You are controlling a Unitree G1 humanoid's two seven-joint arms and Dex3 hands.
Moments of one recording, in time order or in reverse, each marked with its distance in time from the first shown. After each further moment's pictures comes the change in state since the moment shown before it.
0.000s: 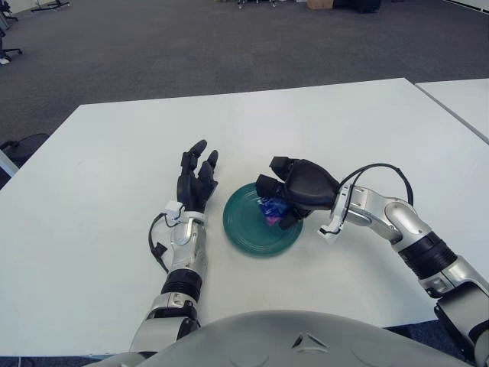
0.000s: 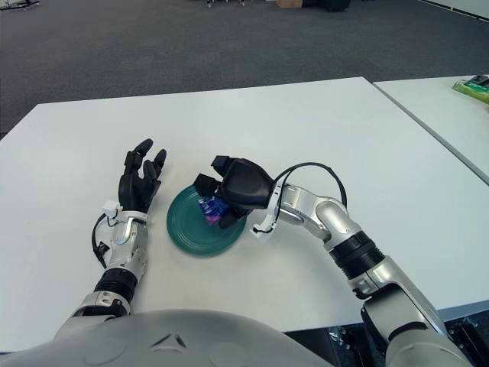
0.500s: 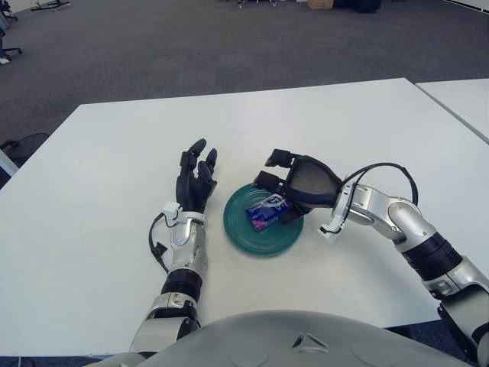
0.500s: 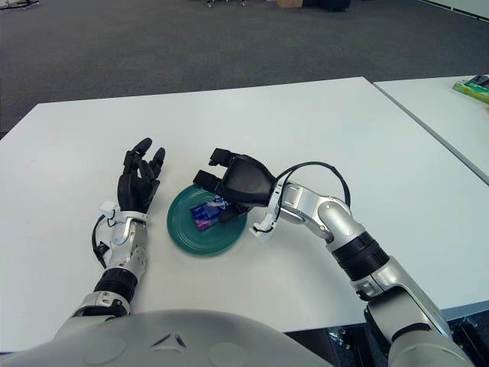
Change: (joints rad) left arm 0.000 0.000 0.000 -0.008 -0.076 -0.002 -0.055; right arm 0.015 -0.021 -0.004 -0.053 -0.031 0.038 0.024
